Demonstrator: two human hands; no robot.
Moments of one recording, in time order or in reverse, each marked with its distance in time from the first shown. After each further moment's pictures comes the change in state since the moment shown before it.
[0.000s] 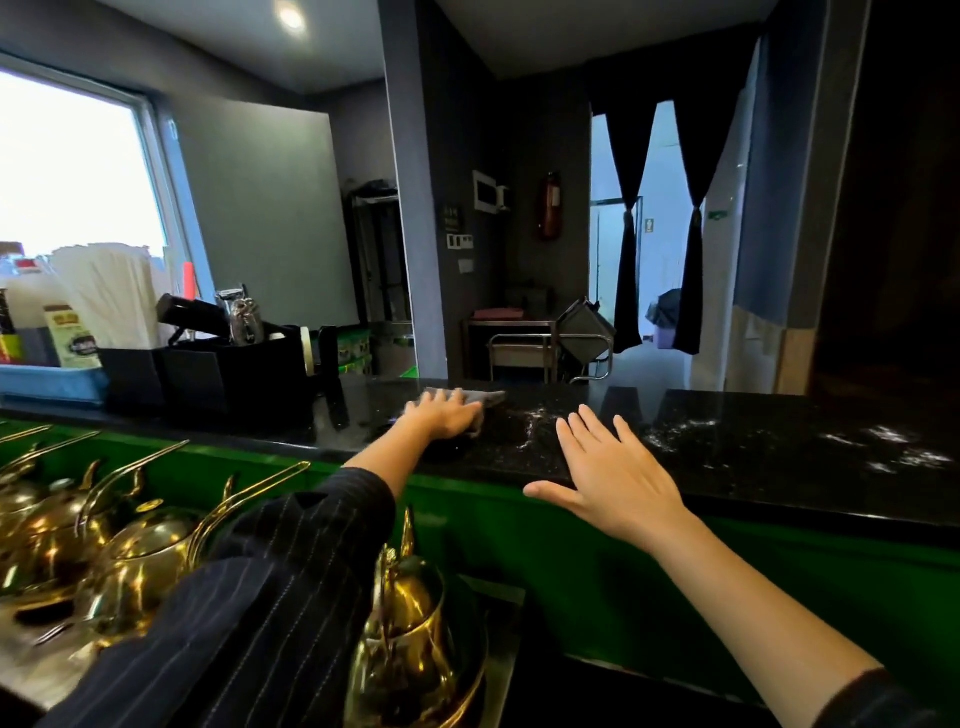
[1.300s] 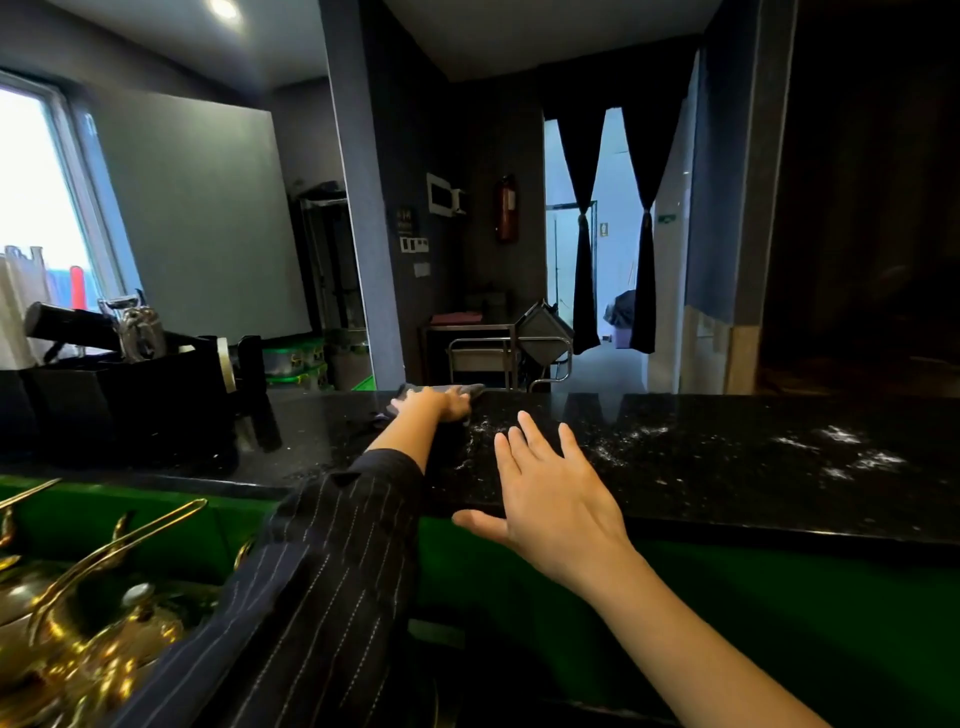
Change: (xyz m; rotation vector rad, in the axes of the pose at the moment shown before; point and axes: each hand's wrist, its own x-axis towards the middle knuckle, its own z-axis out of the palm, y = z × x) left_hand 0.099 0.070 0.001 0.009 -0.094 -0.063; right_hand 0.008 0.002 0.004 -0.083 0.051 -0.003
